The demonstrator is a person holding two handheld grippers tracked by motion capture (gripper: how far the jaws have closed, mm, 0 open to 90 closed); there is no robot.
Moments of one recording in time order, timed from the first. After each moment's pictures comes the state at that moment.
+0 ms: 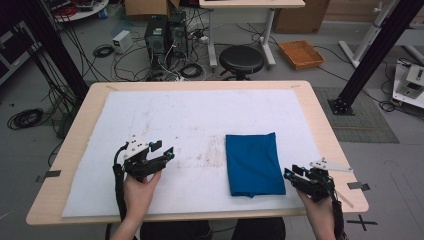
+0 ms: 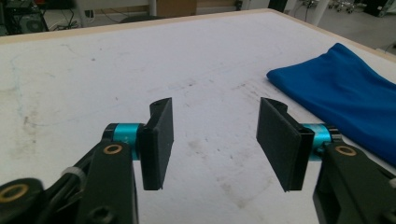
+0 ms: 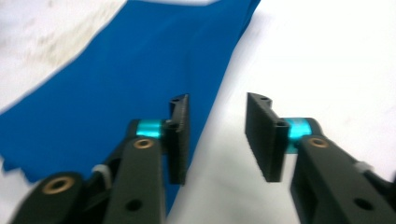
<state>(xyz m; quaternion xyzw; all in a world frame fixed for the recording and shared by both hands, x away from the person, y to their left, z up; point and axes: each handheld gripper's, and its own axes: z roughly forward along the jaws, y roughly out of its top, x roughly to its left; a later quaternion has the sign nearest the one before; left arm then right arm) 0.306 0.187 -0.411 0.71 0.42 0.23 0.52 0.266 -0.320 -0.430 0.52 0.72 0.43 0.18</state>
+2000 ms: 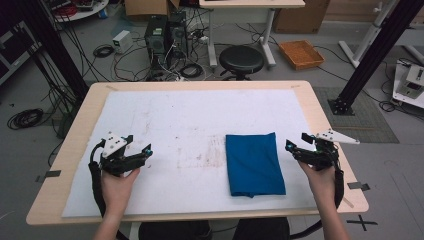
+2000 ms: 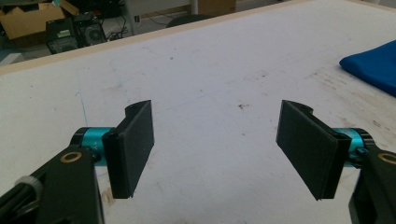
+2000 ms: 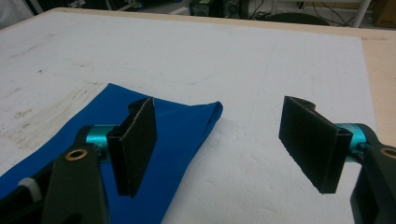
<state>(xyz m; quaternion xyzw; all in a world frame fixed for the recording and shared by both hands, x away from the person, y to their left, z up) 0.305 0.239 -0.405 0.71 0.44 0.31 0.46 0.327 -0.333 -0.398 0.47 0.70 0.47 0.24</state>
